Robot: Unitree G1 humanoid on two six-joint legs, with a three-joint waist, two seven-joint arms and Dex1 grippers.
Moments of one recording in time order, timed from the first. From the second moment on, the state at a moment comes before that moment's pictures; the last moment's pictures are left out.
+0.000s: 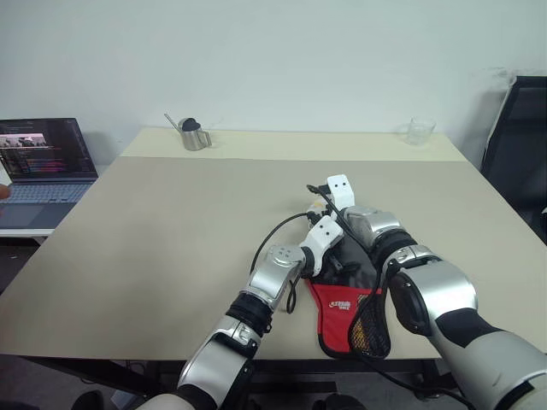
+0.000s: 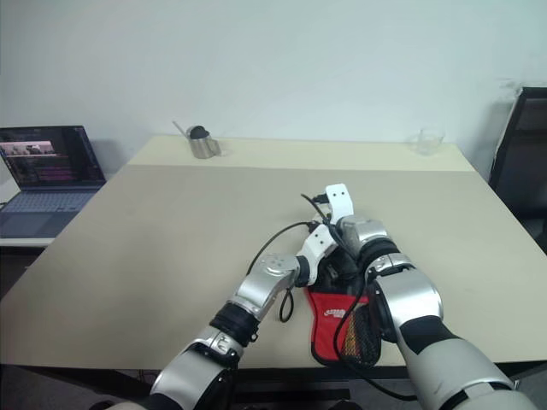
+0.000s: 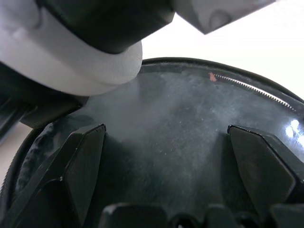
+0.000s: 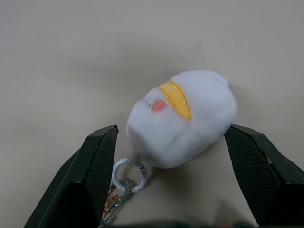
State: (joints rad) left arm -0.78 -0.01 -0.25 0.58 0.06 0.31 -0.68; right arm -1.28 -0.11 -0.04 1.30 0.08 0.34 0.30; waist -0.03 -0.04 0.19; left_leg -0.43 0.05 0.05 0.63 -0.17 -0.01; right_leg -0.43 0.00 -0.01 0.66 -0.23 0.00
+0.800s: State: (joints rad) left arm -0.77 0.01 -0.25 0.54 0.04 0.34 -0.68; right arm -1.28 -0.21 -0.10 1.30 0.03 0.28 0.22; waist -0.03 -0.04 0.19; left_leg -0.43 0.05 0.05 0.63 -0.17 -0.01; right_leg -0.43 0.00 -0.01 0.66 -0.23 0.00
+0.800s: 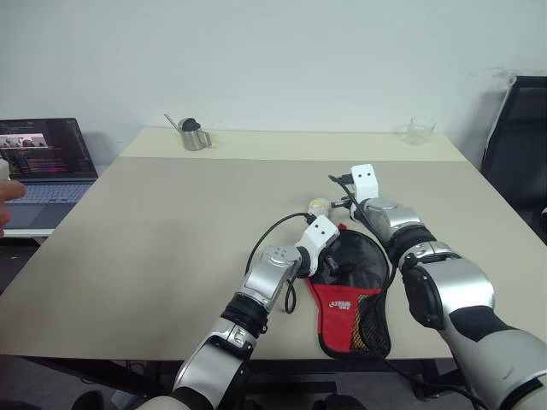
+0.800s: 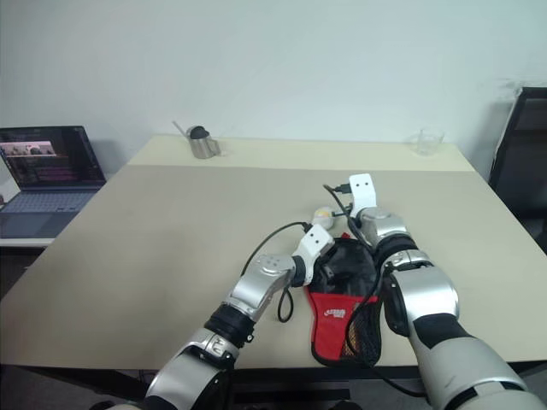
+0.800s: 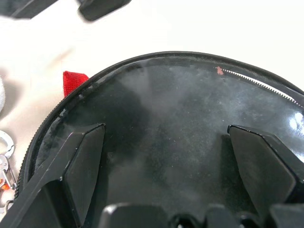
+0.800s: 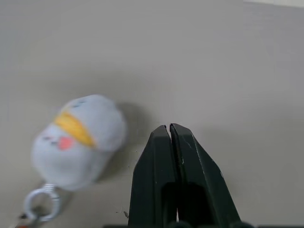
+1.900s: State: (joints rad) left arm -0.76 0.01 -0.25 0.52 0.04 0.36 -0.68; right arm -1.31 -0.06 -0.24 1.31 0.14 0.38 0.14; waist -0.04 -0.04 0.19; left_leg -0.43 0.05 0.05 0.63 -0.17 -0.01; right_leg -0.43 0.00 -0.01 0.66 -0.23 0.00
